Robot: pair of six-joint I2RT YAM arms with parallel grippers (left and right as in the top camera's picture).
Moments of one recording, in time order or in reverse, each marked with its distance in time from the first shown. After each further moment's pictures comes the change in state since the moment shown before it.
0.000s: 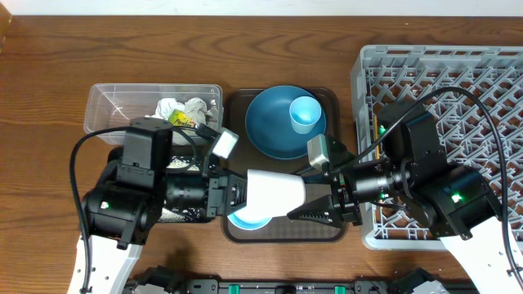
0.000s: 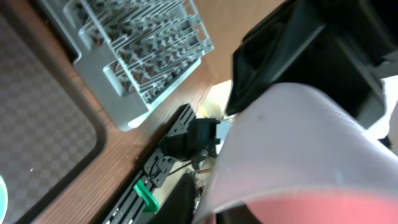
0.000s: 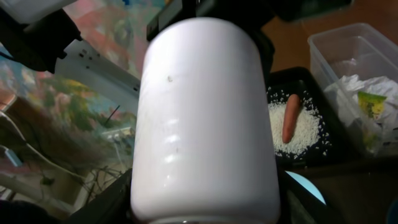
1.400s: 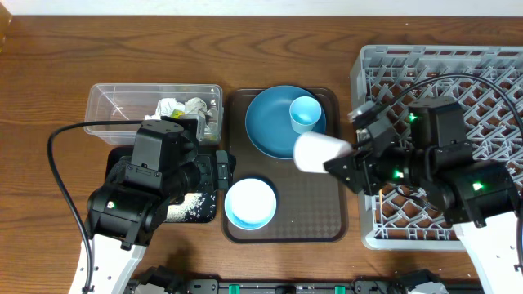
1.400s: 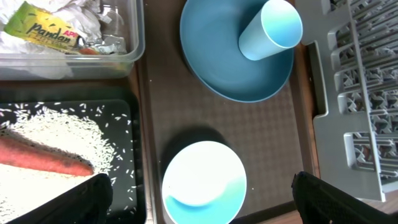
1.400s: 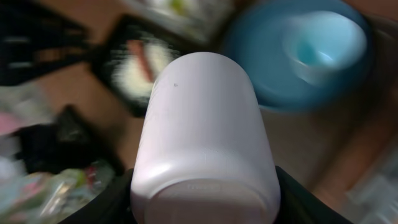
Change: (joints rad) left arm -0.035 0.003 0.000 -0.019 -0.958 -0.099; right arm -0.216 0.005 0.005 -0.184 0.528 0.331
